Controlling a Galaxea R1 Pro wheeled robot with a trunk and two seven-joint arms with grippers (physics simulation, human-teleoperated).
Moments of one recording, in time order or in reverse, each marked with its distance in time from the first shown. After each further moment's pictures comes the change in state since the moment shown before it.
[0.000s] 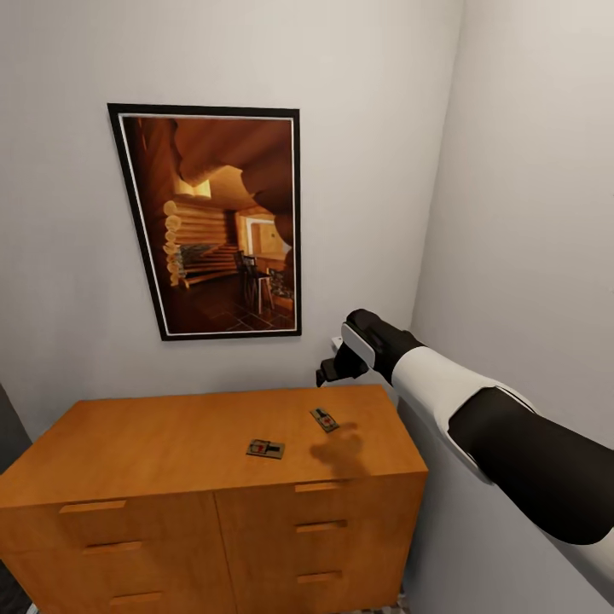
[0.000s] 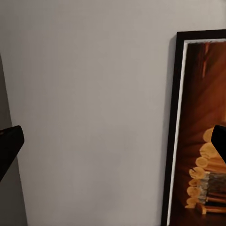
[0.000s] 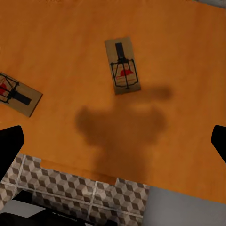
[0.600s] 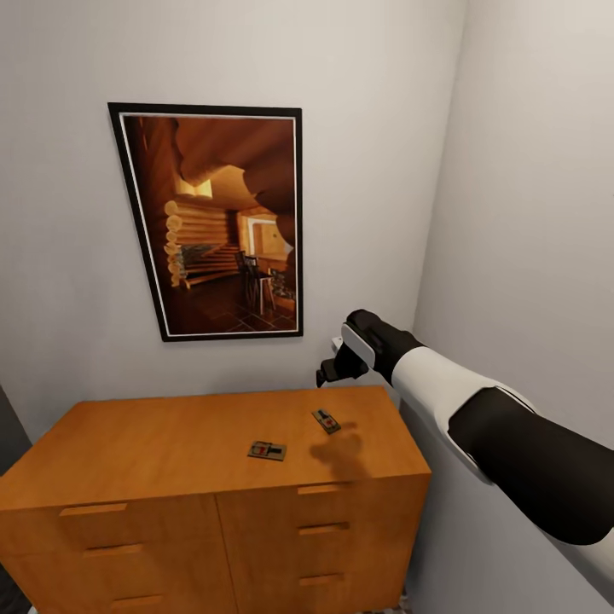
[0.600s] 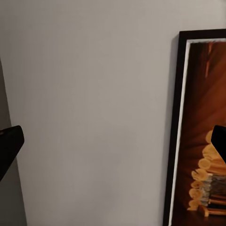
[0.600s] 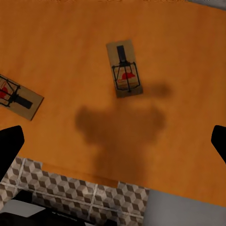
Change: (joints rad) left arm 0.000 0.000 0.000 0.000 0.000 0.000 0.000; right arm 0.001 0.000 0.002 0.002 0.000 0.000 0.000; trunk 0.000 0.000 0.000
